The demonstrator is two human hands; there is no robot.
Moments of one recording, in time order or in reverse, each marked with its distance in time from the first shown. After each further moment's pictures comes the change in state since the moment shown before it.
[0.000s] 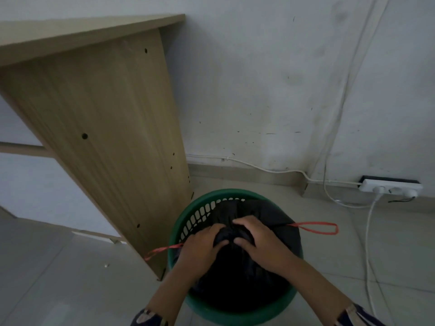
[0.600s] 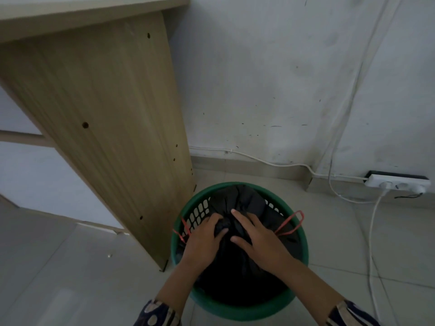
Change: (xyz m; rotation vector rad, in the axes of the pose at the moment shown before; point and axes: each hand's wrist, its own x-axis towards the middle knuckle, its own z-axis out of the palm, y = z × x) left_hand 0.004 -0.005 0.009 -0.235 0.015 -0.146; right_hand 0.004 0.008 0.026 -0.177 -0.054 0.042
